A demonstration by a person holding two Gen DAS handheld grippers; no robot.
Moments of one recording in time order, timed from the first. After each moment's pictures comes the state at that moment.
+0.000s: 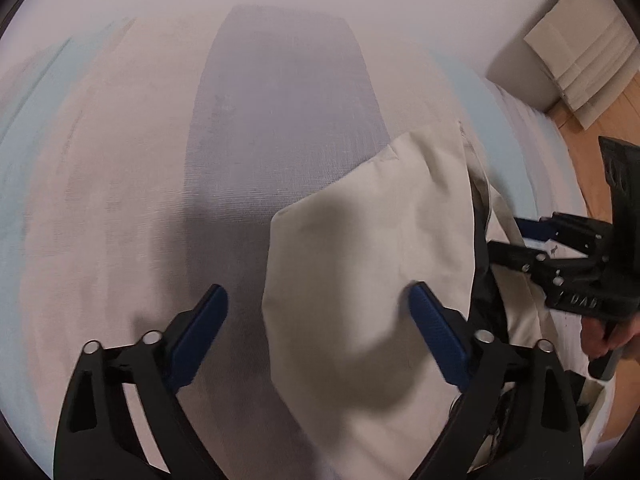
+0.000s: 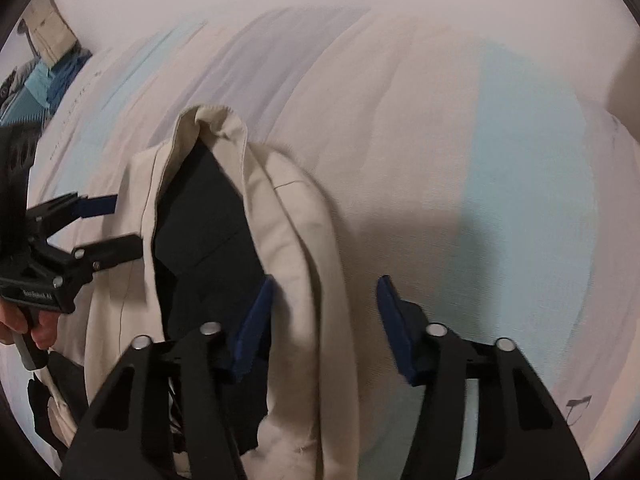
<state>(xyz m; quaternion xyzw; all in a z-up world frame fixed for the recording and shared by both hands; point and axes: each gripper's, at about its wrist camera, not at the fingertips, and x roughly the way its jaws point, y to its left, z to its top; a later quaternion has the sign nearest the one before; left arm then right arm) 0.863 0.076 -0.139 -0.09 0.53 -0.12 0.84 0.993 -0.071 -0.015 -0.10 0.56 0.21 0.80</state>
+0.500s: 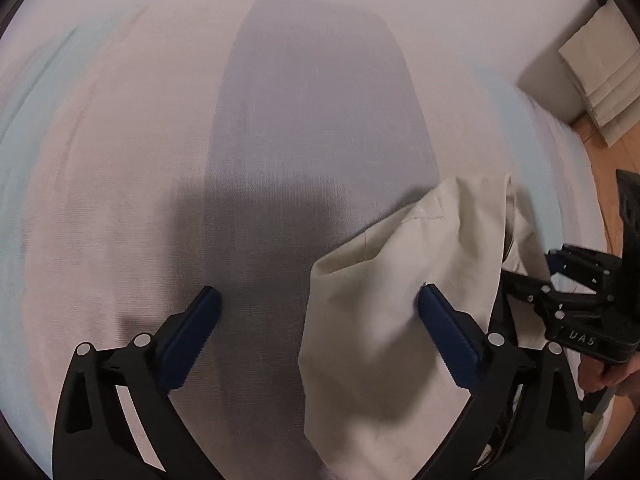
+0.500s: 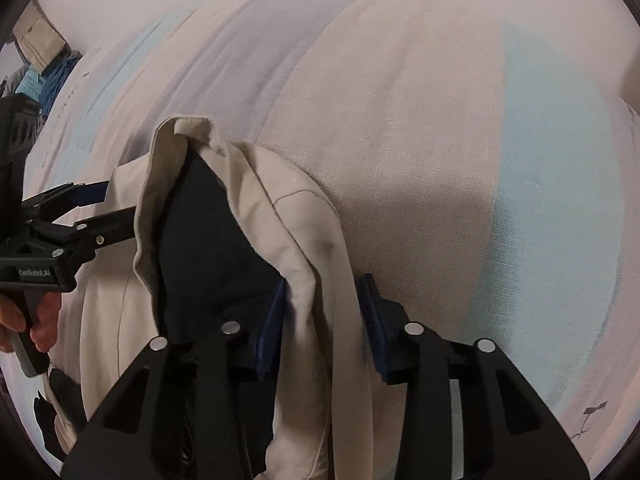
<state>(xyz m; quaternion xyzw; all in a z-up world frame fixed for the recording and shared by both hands) 0.892 0.086 -0.151 -0.09 0.55 -0.09 0.83 0.999 -0.065 -0.030 -0.08 0.57 0.21 0.79</state>
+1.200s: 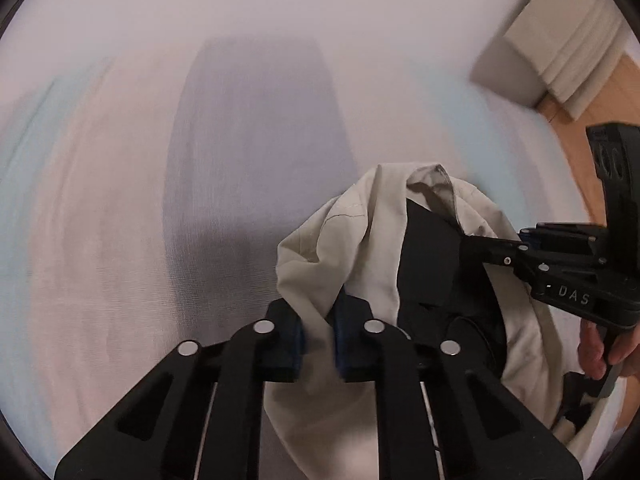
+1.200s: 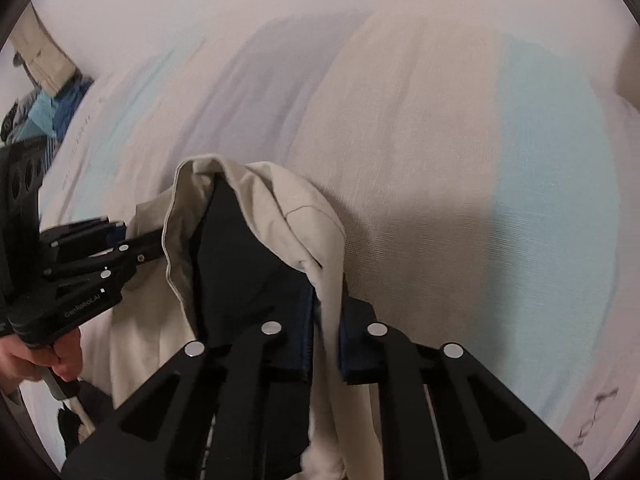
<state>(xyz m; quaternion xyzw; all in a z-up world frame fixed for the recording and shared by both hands) 0.868 0.045 -0.107 -0.06 0.49 -0.13 0.86 0.989 -0.055 0.005 -0.04 0.54 0.21 0.82</state>
